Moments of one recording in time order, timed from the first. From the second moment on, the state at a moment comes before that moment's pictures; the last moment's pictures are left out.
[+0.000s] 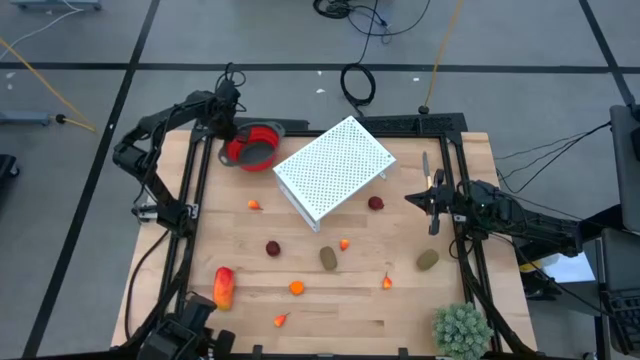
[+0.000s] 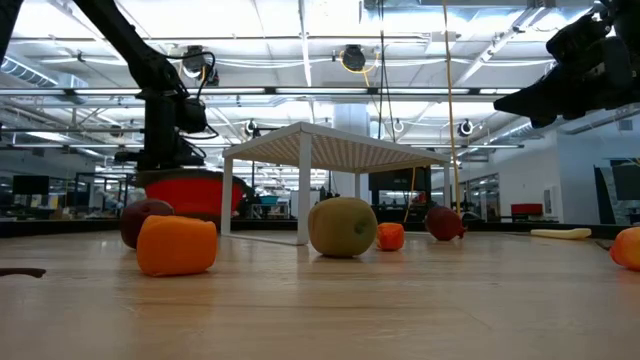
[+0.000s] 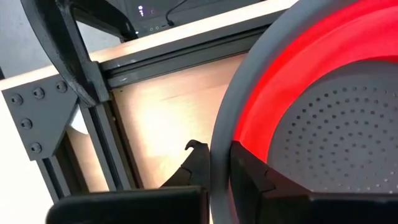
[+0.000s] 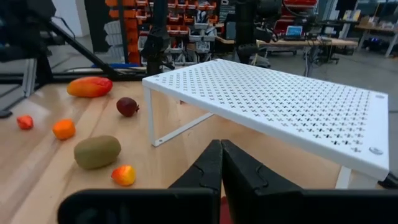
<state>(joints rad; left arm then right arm) 1.14 1.69 1.16 -0.85 -0.07 -0.16 -0.23 0.01 0.13 -0.22 -0.05 -0.02</state>
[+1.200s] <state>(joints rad) 1.10 1.40 1.16 -0.90 -0.04 -0.37 -0.23 0.01 0.13 -0.22 -0.05 0.00</state>
